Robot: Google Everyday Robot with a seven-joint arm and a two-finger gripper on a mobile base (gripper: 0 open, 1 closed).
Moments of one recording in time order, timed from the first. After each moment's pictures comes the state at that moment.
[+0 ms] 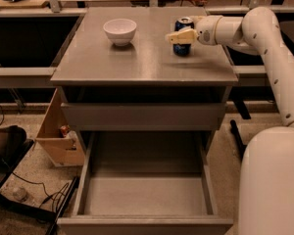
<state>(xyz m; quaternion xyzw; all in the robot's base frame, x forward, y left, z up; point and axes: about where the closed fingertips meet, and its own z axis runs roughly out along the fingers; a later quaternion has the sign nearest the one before) 0.847 -0.122 0.912 -0.36 0.69 0.25 0.58</state>
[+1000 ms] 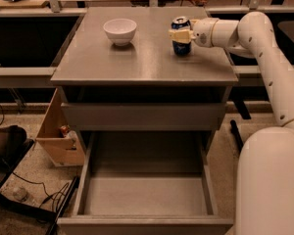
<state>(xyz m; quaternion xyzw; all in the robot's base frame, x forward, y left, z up) 0.855 -0.115 0.903 -0.36 0.68 0.25 0.59</state>
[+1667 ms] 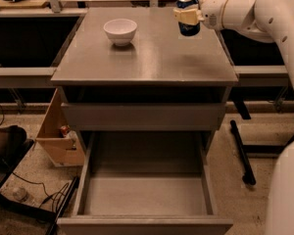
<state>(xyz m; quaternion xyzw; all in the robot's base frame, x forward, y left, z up) 0.815 -0.112 0.987 -0.39 0.64 0.21 0.63</state>
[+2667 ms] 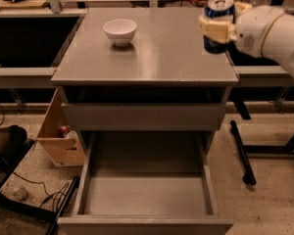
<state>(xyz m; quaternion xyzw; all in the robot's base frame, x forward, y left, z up) 0.643 -0.156 1.035 -0.31 0.65 0.16 0.68</state>
